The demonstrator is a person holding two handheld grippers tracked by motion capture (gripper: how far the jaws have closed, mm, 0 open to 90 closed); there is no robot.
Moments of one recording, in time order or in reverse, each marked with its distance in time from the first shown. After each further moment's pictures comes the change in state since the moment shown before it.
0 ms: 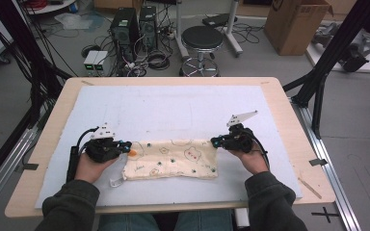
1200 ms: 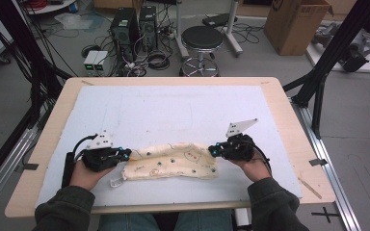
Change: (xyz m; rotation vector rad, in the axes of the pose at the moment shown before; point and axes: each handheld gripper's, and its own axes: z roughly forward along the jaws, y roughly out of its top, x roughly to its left) left arm -0.021 -0.007 -0.018 -0.005 -0.051 0.080; right arm 0.029 -0.006 -0.007 -0.006 0.065 -0.112
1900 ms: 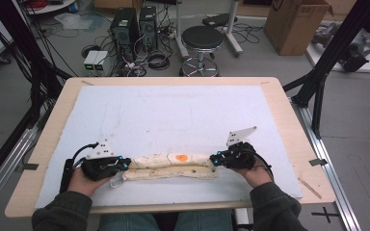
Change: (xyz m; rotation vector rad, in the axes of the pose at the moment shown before) left arm -0.013 -0.015 -0.004 0.040 -0.038 0.037; right arm 0.012 -0.017 0.002 0.048 0.025 -0.012
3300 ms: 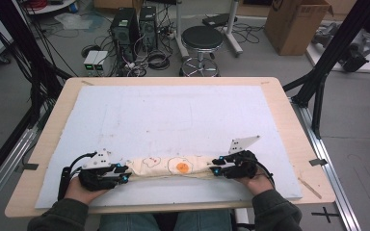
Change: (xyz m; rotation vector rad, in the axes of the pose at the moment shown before) left arm -0.015 -0.016 -0.007 -0.004 -0.054 -0.021; right arm 0.013 -0.020 0.001 -0.033 0.004 0.026
